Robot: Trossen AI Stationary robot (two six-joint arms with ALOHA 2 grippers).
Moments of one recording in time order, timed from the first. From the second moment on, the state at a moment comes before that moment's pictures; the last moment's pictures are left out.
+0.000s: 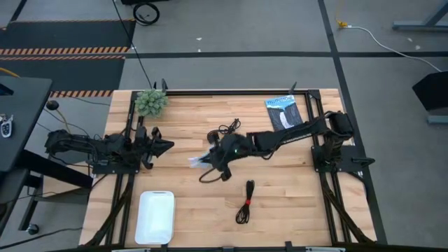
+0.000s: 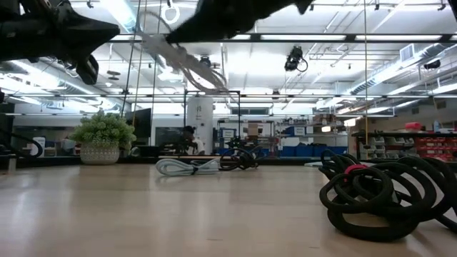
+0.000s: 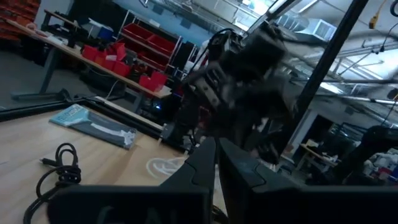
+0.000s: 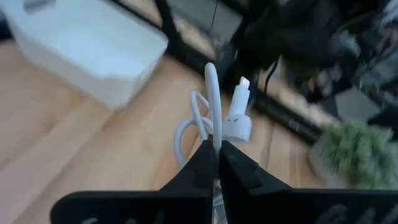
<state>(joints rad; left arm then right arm) -0.16 0.20 0.01 0.41 -0.26 -0.42 0.11 1.84 1.36 0.06 0.00 -0.50</state>
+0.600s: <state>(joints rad) -0.15 0.20 0.01 0.42 -0.39 -0.12 0.08 1.85 1.35 0.25 -0.23 -0.31</state>
